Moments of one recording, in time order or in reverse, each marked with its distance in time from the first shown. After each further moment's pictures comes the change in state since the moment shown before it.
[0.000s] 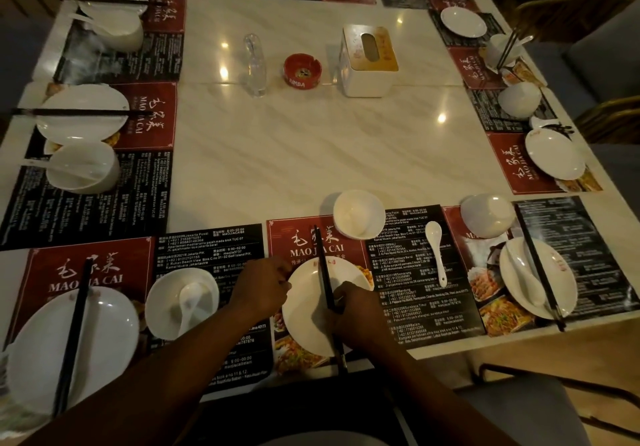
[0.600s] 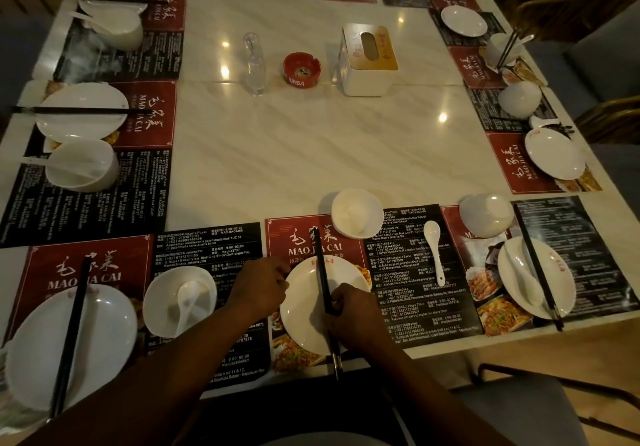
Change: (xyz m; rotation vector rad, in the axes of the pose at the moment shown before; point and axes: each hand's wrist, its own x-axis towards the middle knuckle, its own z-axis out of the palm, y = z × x) left_hand -0.001 0.001 0.001 0.008 -0.018 -0.011; right_hand -0.001 0.006 0.004 0.037 -0.002 -0.011
